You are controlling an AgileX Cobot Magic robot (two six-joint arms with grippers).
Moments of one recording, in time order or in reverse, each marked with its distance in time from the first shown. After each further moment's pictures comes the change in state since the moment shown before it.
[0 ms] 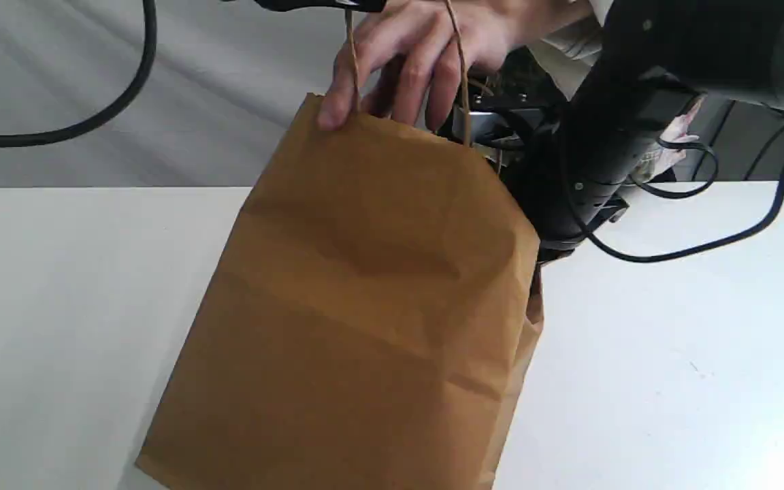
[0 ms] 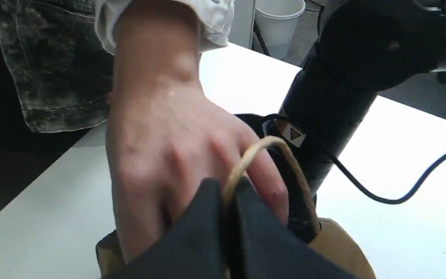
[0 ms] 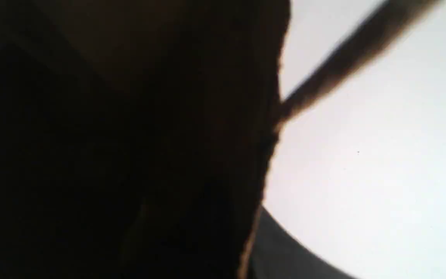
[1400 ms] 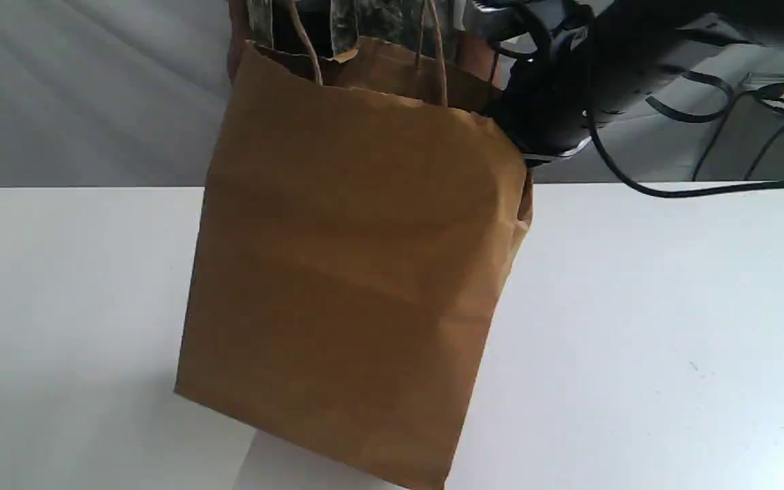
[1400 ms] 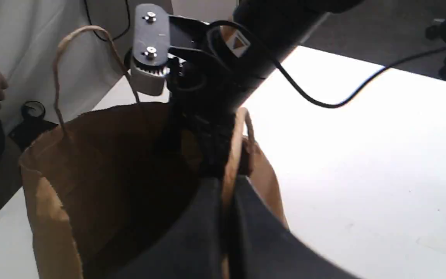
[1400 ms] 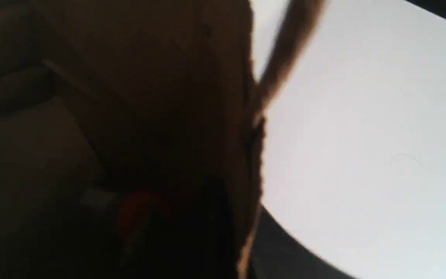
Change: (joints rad) left arm 0.000 -0.169 0.015 0.105 0.186 -0.025; right arm 0.000 -0.100 0.000 -0.013 -0.298 -0.106
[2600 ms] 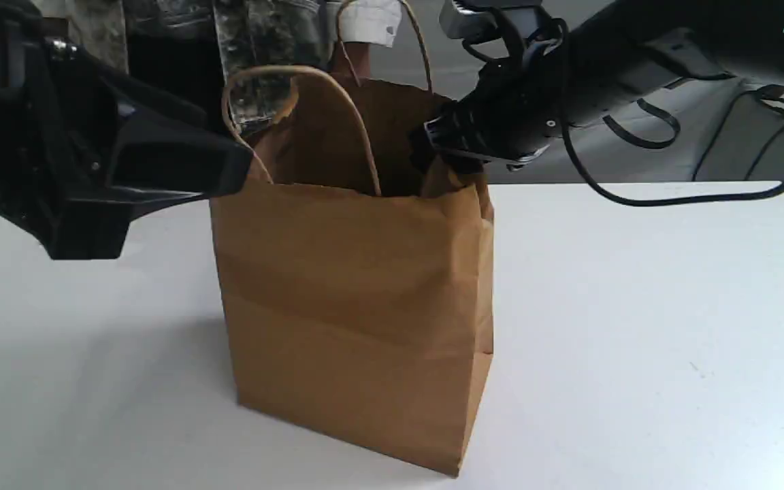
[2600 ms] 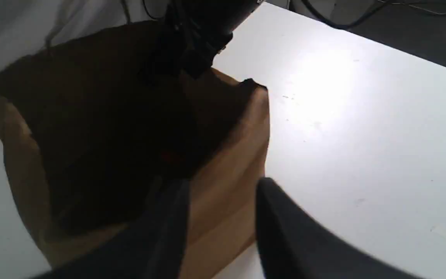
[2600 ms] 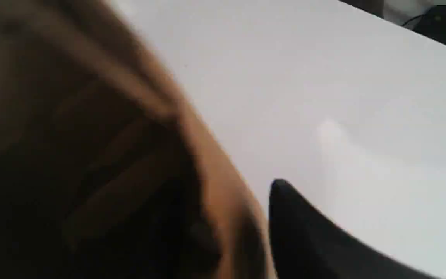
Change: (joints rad) left arm 0.000 -0.344 0.609 -0.052 -0.362 0.017; right arm 0.002 0.050 0.006 0.239 -0.097 -0.156
